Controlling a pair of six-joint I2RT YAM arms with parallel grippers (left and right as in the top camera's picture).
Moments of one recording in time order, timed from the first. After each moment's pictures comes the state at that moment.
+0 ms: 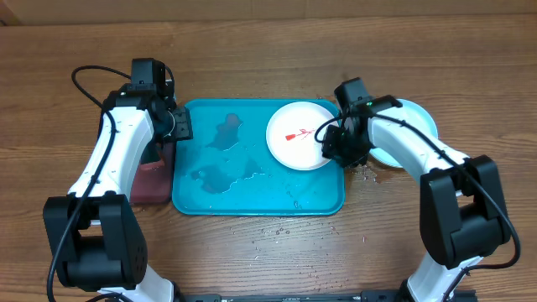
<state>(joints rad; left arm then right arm) 0.01 1.77 1.33 -0.84 -0.01 -0.16 0.32 1.90 1.25 -0.81 -0.21 0.61</state>
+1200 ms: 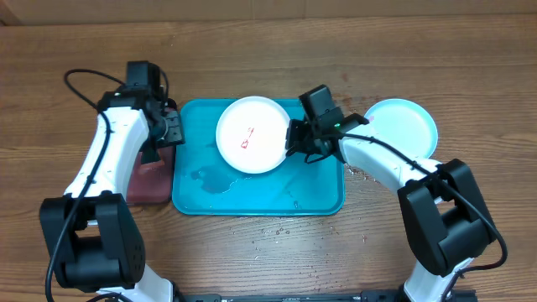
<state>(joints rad) 0.06 1.77 1.33 -0.90 -0.09 -0.18 0.50 1.90 1.20 -0.39 -0.21 0.65</state>
